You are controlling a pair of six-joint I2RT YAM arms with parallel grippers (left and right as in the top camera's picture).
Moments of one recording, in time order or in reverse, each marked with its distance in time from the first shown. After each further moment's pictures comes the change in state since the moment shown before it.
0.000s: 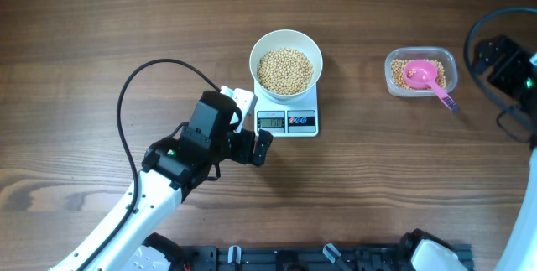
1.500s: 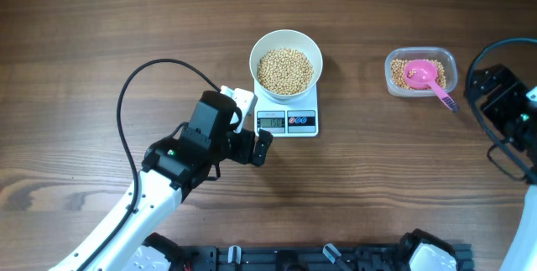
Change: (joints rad) left arm 0.000 0.000 0.000 0.000 0.000 0.000; right arm 0.000 -0.125 0.003 -0.264 0.000 0.187
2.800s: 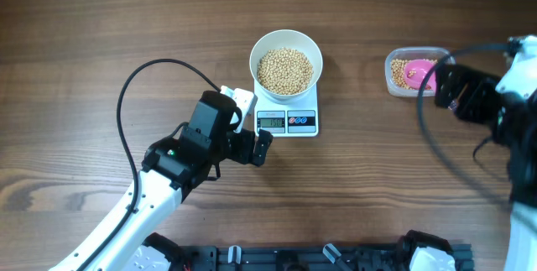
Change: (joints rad) left arm 0.000 0.000 0.000 0.000 0.000 0.000; right arm 0.203 -0.098 0.000 0.098 -0.003 -0.271
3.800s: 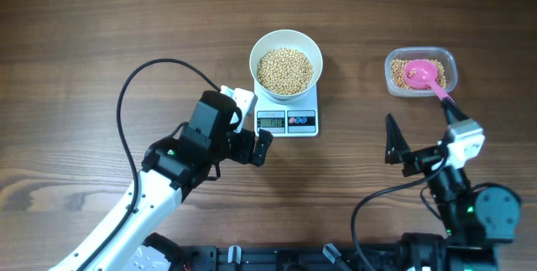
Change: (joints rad) left arm 0.000 0.000 0.001 0.000 0.000 0.000; right arm 0.217 -0.735 -0.901 0.823 -0.008 -0.119
